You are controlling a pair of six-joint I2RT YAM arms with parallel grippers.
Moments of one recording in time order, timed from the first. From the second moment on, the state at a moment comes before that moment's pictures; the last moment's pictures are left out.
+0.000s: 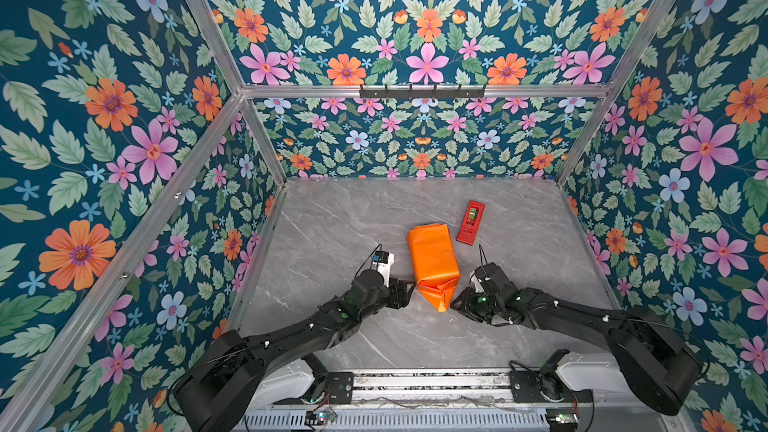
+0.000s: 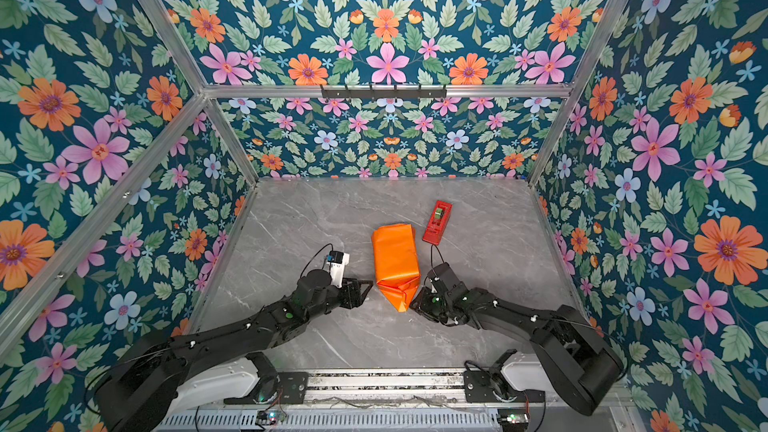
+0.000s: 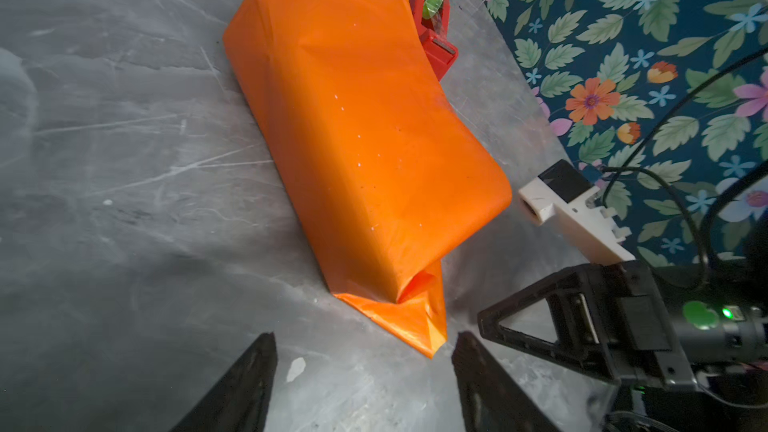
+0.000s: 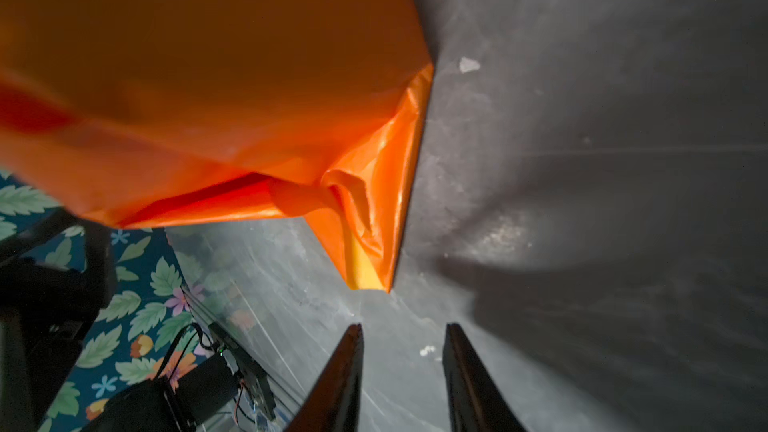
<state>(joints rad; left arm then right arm) -0.82 1.13 0.37 0.26 0.00 -0.59 0.67 1.32 0.46 -0.08 -0.31 1.09</state>
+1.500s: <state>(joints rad) -0.99 1.49 0.47 0.39 0.11 0.25 0.75 1.45 0.42 0.26 -0.12 1.31</state>
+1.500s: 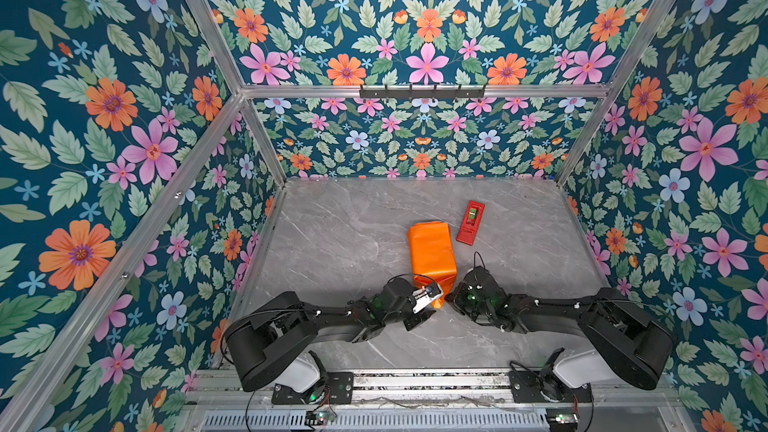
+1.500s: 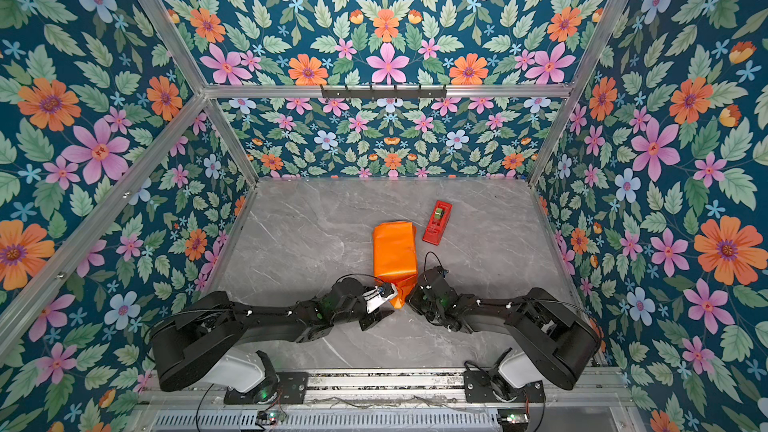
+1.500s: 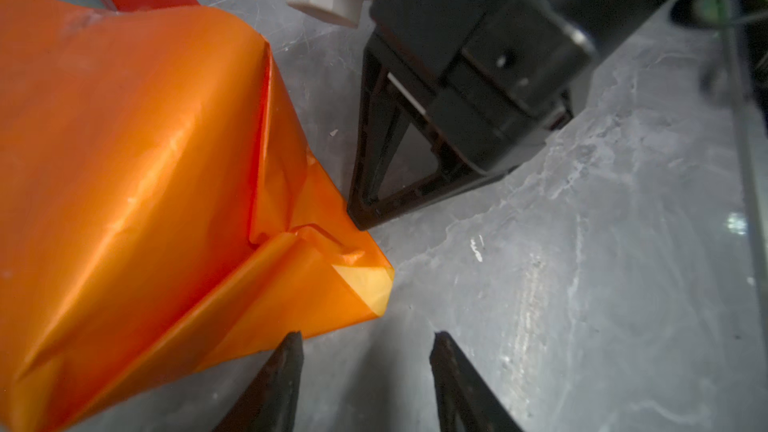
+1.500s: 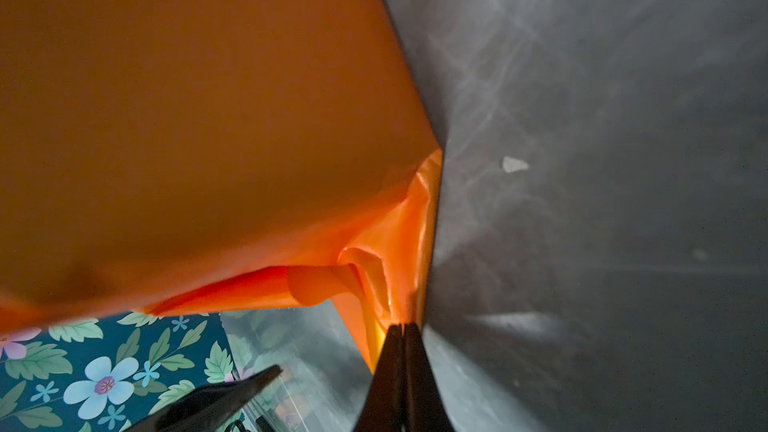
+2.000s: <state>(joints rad) -1.00 1.64 0.61 0.25 0.09 0.52 0.73 1.32 0.39 0.17 -0.09 1.28</state>
